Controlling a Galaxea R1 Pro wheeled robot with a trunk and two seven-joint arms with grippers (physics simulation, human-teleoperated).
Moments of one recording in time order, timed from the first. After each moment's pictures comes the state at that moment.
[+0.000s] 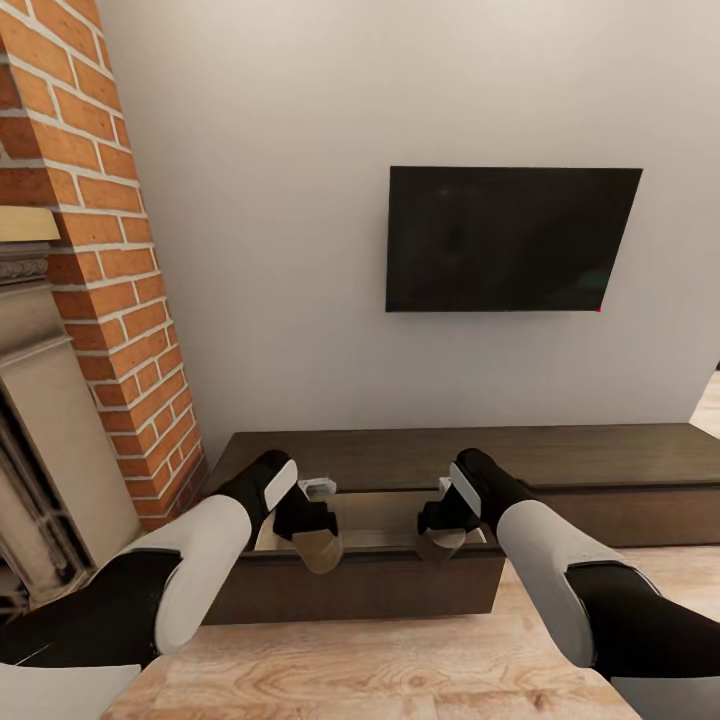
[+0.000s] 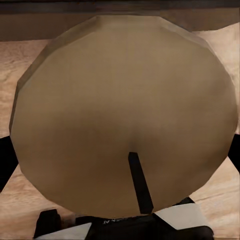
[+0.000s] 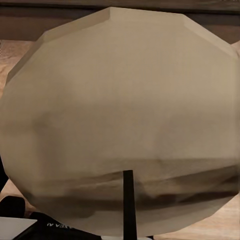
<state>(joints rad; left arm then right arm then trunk) -1.09 -0.17 0.03 -0.21 0.18 1.01 0.06 -1.05 0.07 0.04 -0.31 -0.01 1.04 0.05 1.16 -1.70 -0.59</state>
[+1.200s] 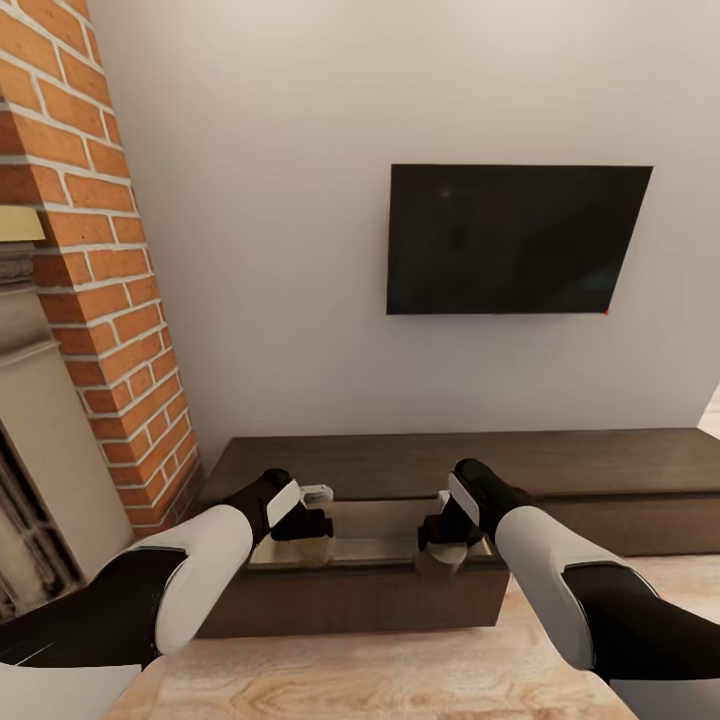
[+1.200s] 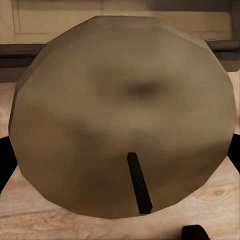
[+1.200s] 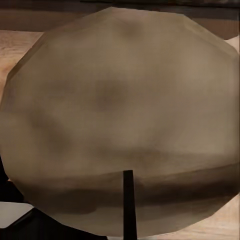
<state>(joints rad) -1.09 -0.17 0.02 -0.07 0.16 0.73 0.10 -1.04 0.08 0.04 -0.25 -0.01 1.04 0.05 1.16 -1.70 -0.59</state>
